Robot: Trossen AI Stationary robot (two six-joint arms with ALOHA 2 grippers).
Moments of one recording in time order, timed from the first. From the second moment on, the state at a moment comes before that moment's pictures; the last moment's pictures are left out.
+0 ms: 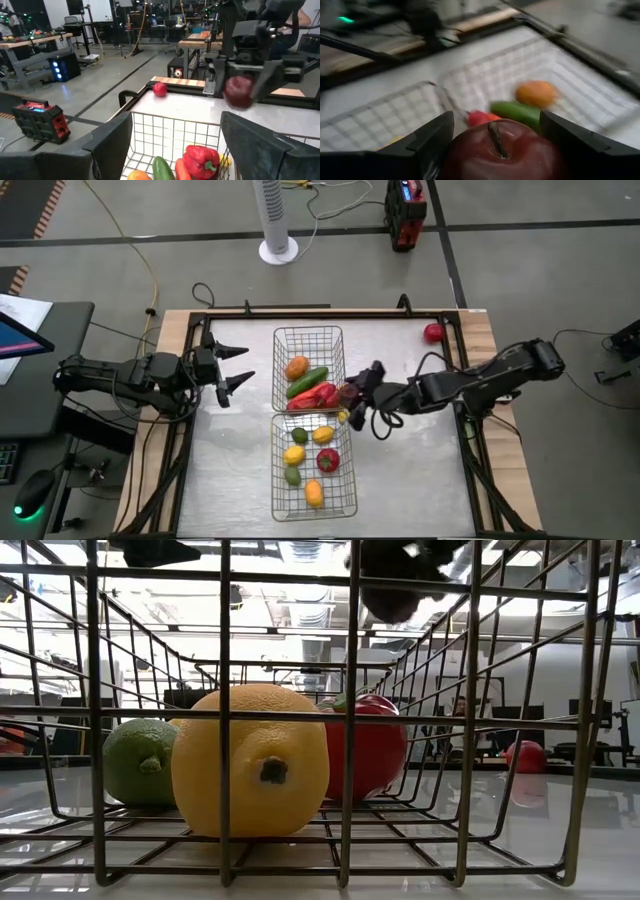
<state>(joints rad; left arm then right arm) -0.13 0.56 0.63 -0.16 -0.48 -0.02 0.25 1.39 1.03 -0.12 0.52 0.41</state>
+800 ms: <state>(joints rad) -0.13 0.56 0.63 -0.17 -0.48 -0.01 0.25 1.52 1.08 -0.10 0.20 0.40</state>
